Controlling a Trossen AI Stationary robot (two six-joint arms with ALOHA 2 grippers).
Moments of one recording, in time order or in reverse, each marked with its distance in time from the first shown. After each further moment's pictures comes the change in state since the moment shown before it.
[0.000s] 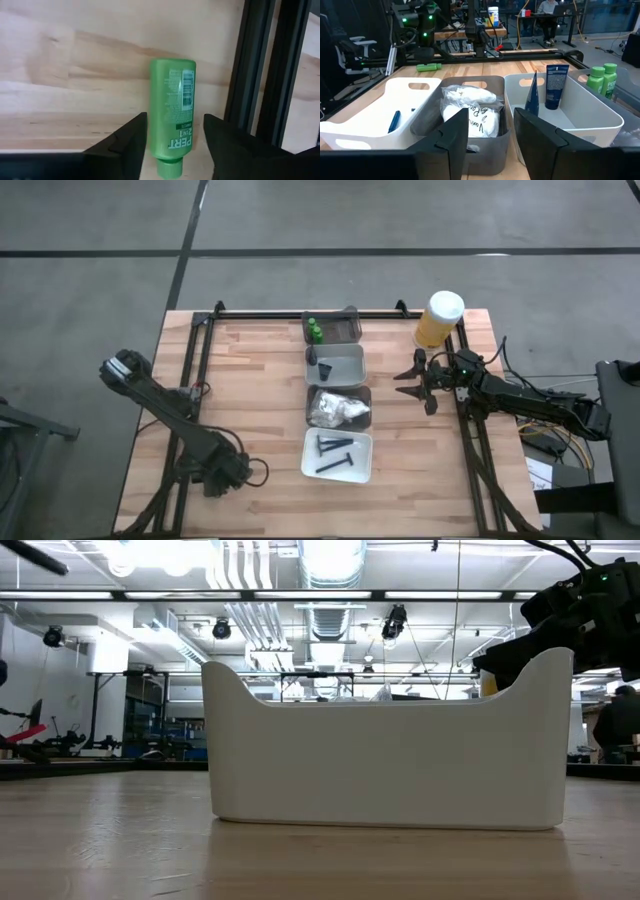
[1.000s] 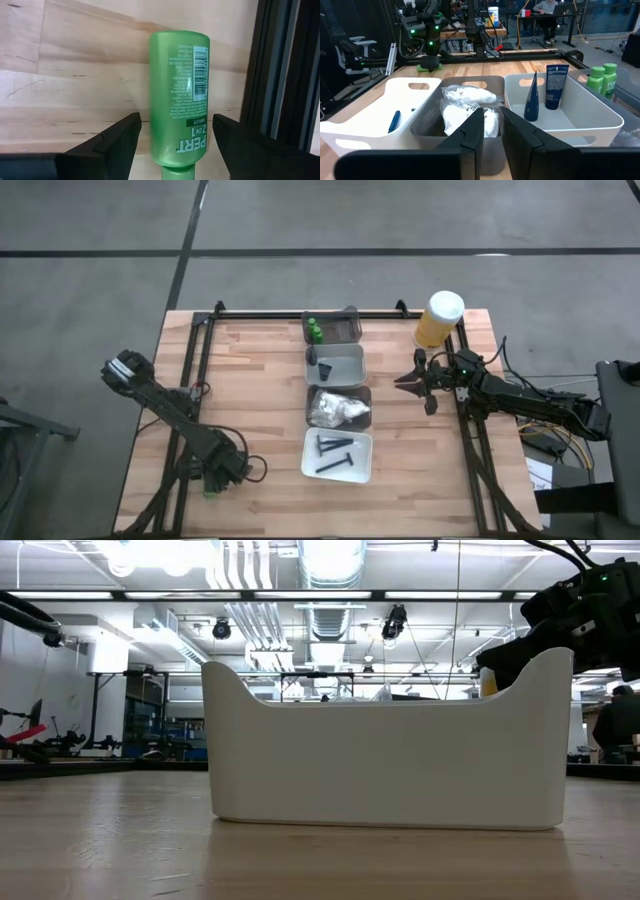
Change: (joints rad) left arm 0.002 0.052 -0.129 0.146 0.002 0.034; right arm 0.000 0.000 0.000 0.000 0.000 0.000
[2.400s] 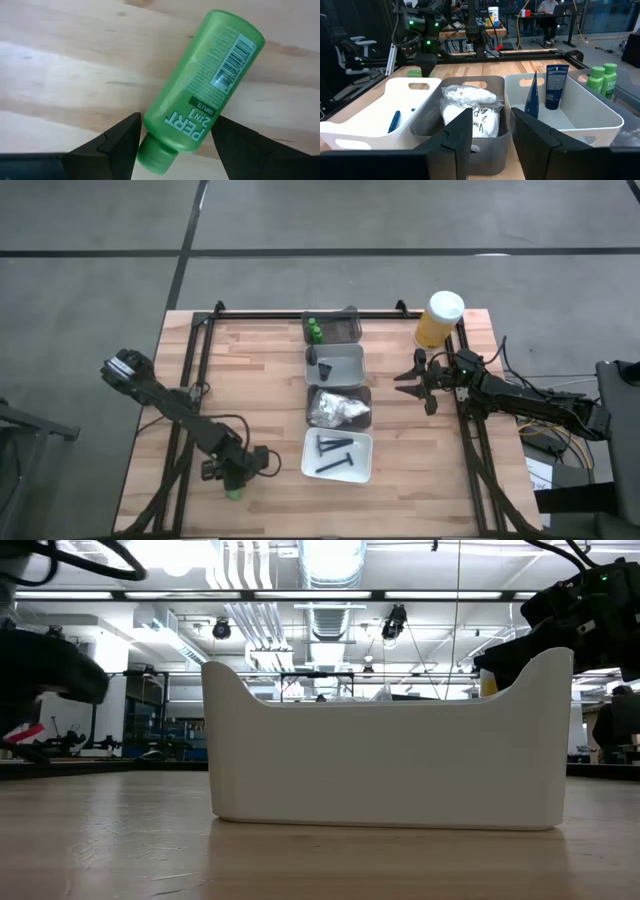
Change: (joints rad) left arm 0.097 -0.046 -0.002 0.250 -0.231 0.017; right arm 0.000 0.000 0.000 0.000 0.000 0.000
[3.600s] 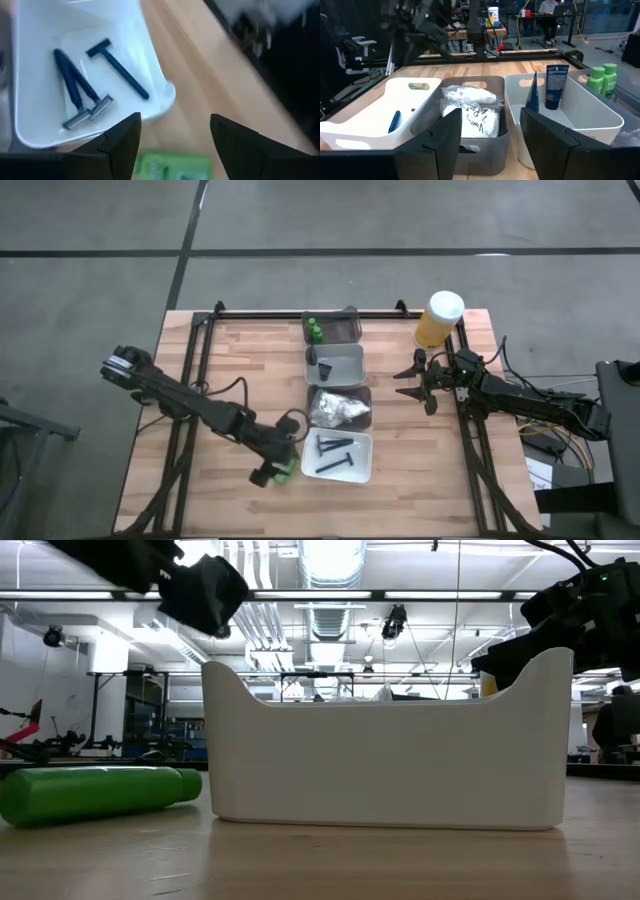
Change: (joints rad) left arm 0.202 -0.027 0.232 0.233 -0.146 -0.702; right arm 0.000 0.000 0.000 0.000 0.000 0.000
